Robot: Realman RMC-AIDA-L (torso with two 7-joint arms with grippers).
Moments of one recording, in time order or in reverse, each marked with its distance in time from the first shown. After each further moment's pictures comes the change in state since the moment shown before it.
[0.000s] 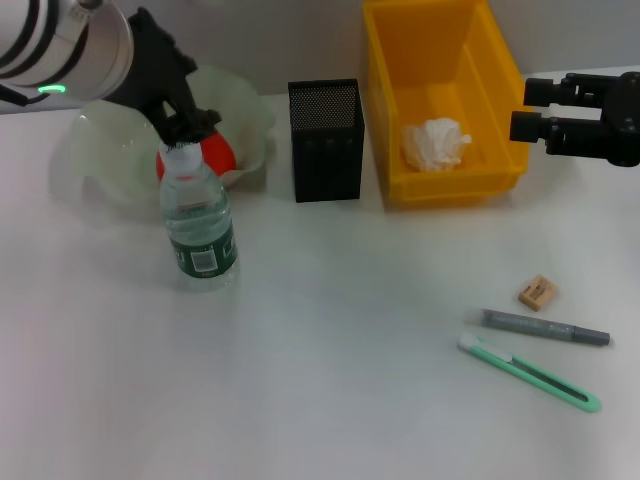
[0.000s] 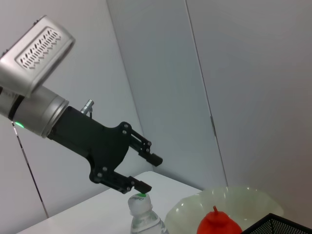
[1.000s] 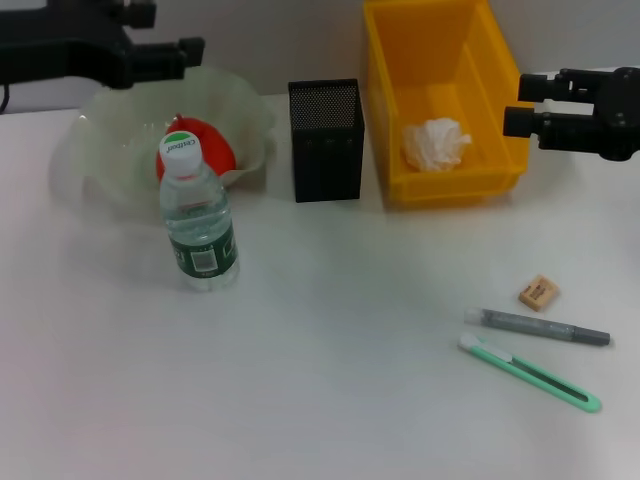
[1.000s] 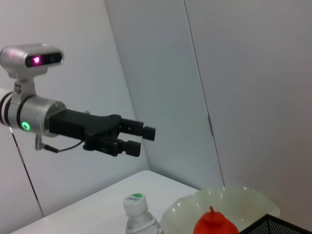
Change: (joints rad) left arm 0.176 0.010 -0.551 -0.403 -0.828 -0.178 0.411; right arm 0.014 0.000 -0.005 0.007 -0.009 0.020 -0.001
